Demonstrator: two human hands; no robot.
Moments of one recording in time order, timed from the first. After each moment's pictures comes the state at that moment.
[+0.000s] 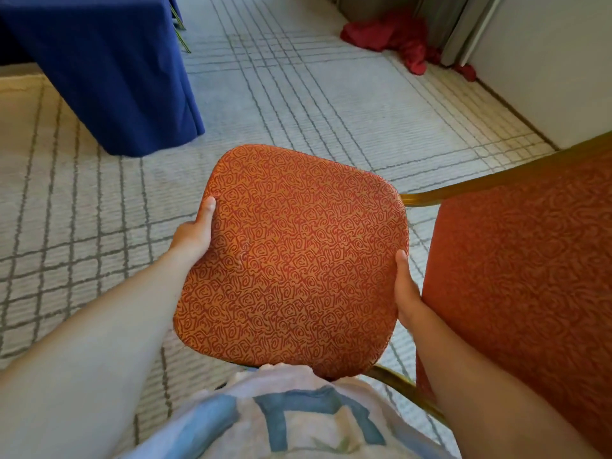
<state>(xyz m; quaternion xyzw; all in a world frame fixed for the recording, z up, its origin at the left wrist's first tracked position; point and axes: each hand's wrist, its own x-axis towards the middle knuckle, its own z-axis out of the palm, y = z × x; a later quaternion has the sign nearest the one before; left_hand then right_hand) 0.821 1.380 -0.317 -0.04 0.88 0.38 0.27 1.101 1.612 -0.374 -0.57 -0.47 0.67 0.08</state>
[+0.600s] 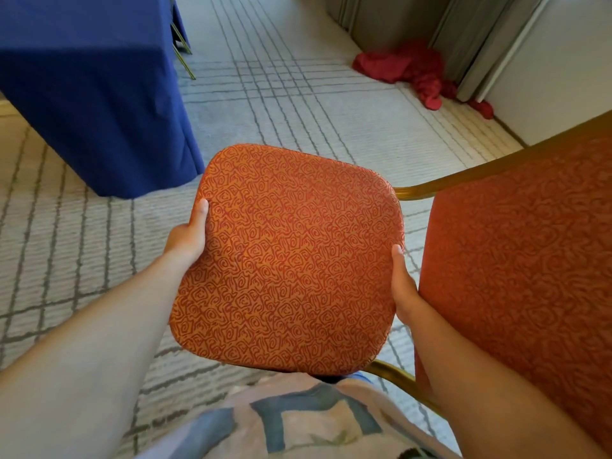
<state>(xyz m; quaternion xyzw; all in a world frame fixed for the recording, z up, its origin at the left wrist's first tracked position) 0.537 1.548 -0.320 -0.05 0.89 0.38 0.26 0.803 1.801 -0.365 -0.55 -0.51 0.66 0.08</state>
